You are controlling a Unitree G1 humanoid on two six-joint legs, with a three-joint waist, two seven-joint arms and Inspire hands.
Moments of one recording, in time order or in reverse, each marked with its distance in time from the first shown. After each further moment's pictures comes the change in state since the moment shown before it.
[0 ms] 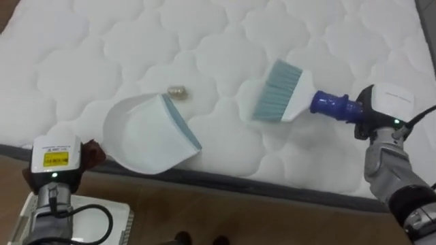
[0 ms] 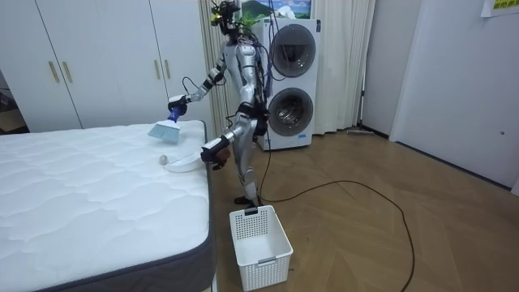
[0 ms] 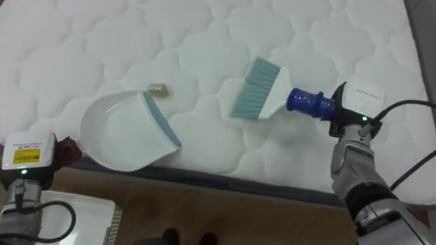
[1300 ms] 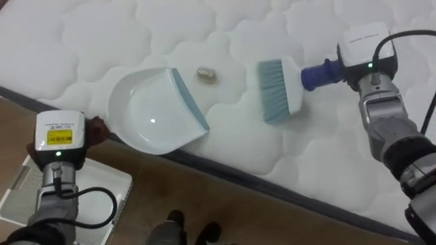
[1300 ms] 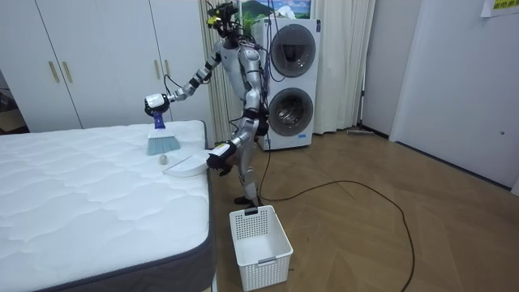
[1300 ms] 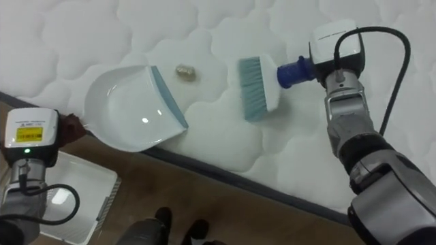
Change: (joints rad) left arm -0.054 0.002 0.000 -0.038 -0.002 -0.008 0.008; right arm -0.190 -0.018 0.204 -0.064 -0.467 0.116 0.129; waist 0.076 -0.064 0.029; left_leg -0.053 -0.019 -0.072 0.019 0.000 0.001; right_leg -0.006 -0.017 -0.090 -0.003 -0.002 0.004
